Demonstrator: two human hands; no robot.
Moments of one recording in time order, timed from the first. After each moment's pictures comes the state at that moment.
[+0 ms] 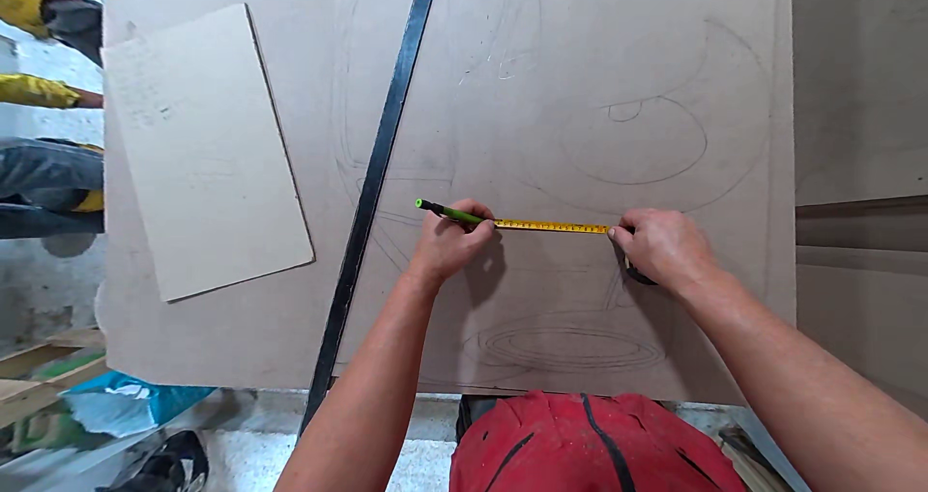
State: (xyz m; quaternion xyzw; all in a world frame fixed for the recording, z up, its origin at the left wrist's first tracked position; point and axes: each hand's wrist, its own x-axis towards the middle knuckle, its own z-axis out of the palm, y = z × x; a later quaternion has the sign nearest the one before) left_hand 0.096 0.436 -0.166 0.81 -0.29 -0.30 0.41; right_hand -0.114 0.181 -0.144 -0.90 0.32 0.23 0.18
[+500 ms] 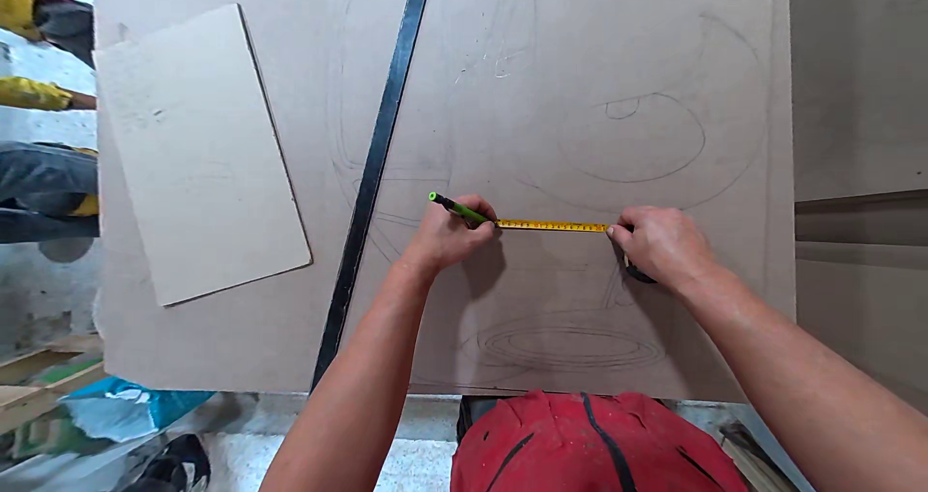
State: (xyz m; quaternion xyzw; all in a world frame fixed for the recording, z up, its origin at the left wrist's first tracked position) left_hand 0.112 0.426 -0.162 0.80 -0.35 -0.35 0.35; right_hand -0.113 0.180 -0.143 -0.90 0.32 0.23 0.19
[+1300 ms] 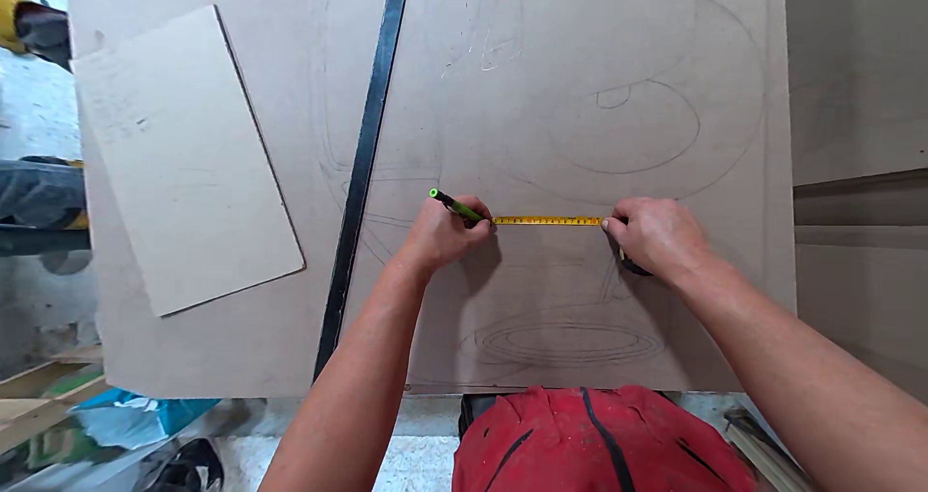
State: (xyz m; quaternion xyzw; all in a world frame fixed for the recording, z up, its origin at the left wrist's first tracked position) left_hand 0.110 0.419 -0.158 0.82 -0.37 -0.34 0.28; right_hand -0.114 0.180 -0.146 -0.90 0.33 0.23 0.19
